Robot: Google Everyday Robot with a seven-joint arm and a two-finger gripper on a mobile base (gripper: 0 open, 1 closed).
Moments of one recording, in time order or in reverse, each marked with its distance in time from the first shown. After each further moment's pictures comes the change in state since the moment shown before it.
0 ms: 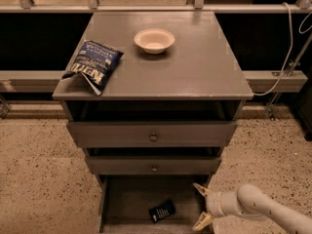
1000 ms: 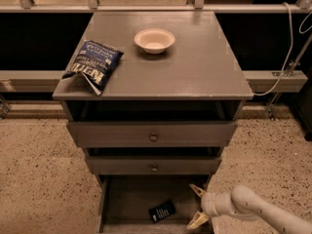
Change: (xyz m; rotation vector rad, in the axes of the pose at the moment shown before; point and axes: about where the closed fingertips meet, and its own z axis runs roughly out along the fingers) arm 0.019 -0.003 0.036 0.000 -0.027 0.076
